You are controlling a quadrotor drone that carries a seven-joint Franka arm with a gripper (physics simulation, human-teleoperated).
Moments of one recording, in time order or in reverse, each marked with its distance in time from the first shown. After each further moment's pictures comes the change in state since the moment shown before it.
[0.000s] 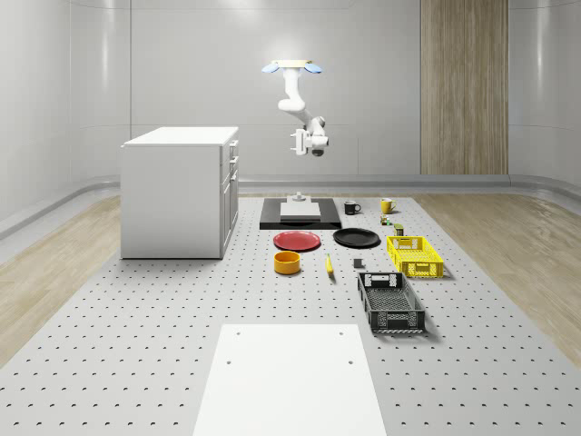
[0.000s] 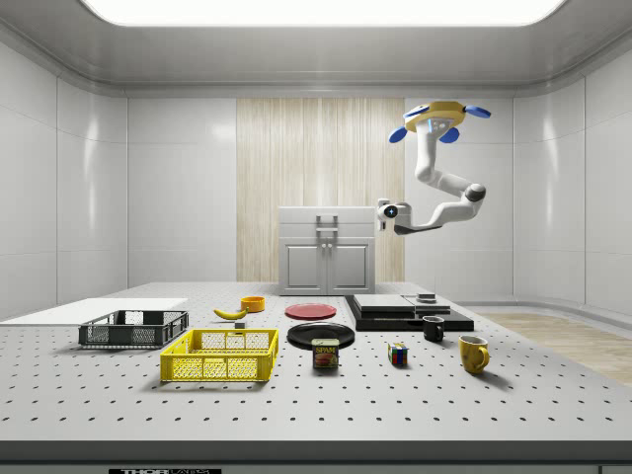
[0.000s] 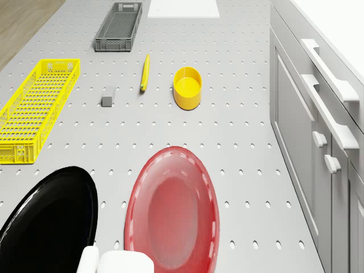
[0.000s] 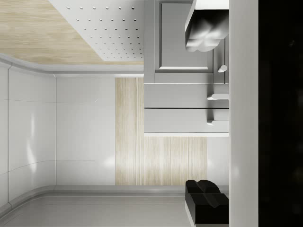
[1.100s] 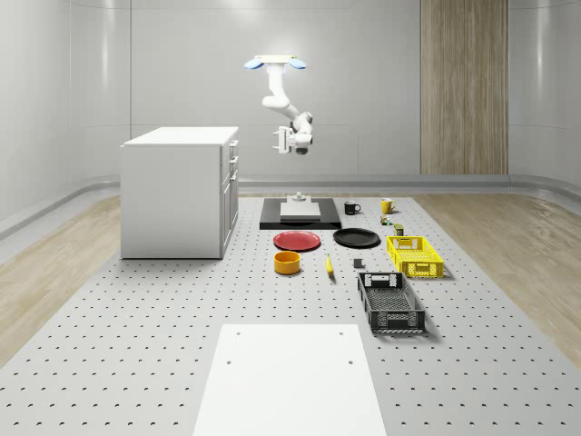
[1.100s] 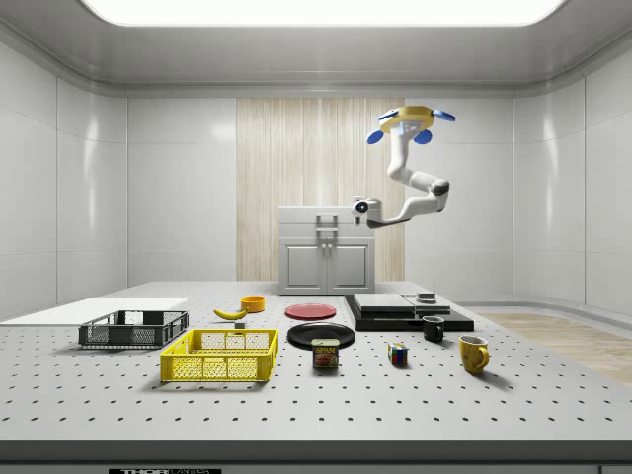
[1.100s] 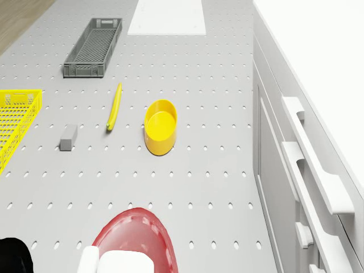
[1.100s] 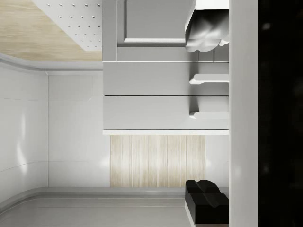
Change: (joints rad) arm 0.044 -0.049 -0.014 -0.006 -0.040 0.042 0.034
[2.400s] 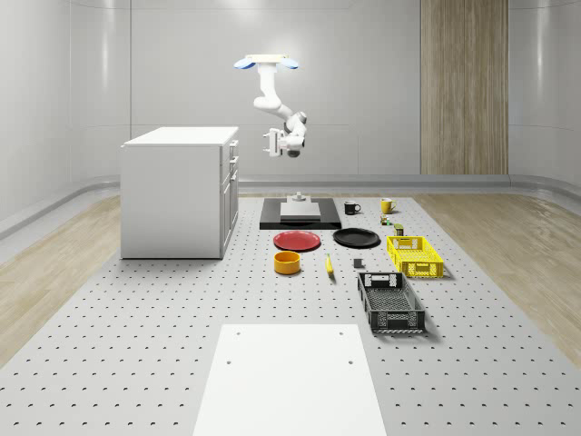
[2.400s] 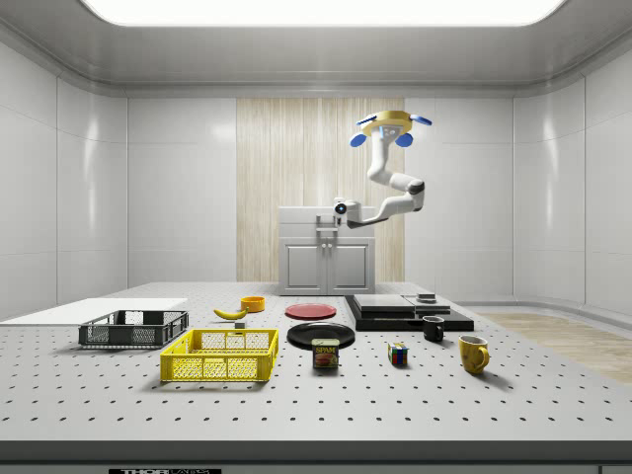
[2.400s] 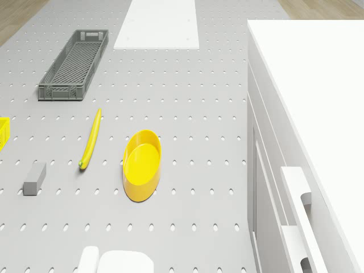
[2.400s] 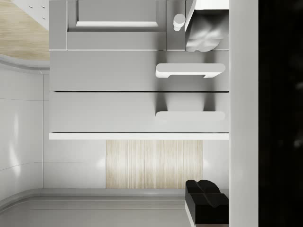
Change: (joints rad) arm 0.034 -0.039 -0.009 -0.005 -0.033 0.032 0.027
